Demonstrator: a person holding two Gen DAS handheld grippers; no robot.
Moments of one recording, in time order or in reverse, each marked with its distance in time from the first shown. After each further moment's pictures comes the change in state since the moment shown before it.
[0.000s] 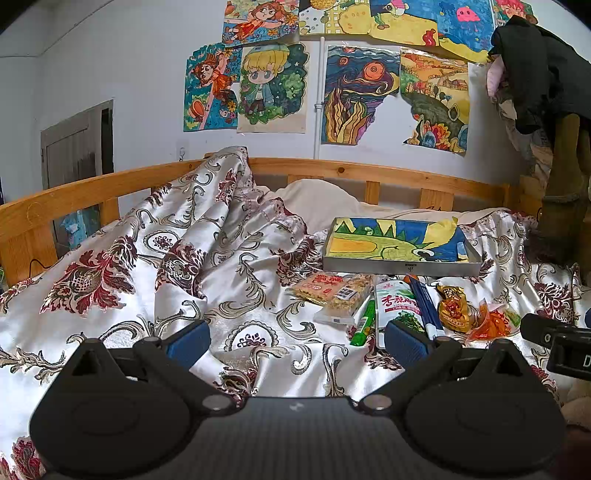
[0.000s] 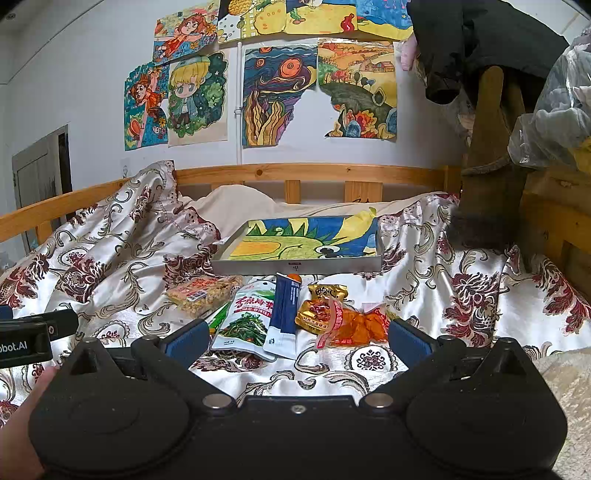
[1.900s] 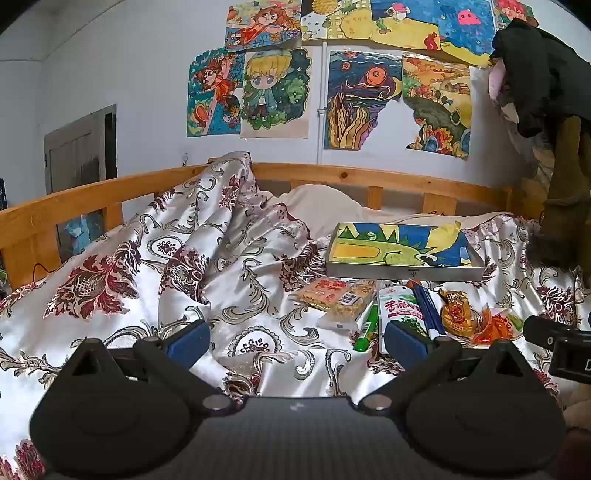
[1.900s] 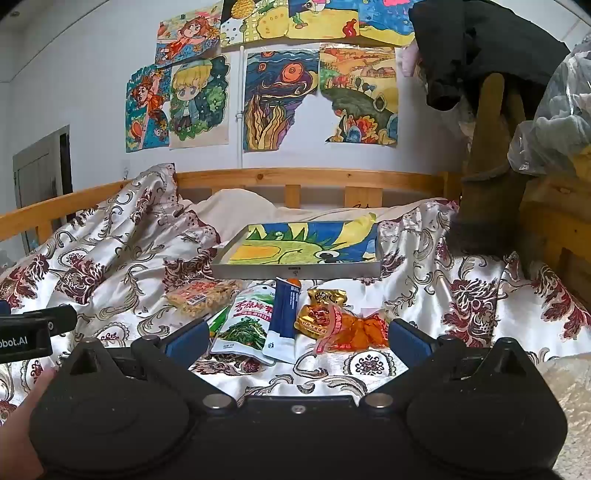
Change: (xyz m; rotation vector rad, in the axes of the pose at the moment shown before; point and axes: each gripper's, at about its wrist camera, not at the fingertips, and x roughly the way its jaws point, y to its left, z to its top) left arm -0.002 0.002 0.001 0.001 -0.014 0.000; right arm -0.002 0.000 0.001 -0.006 -0.010 -0.002
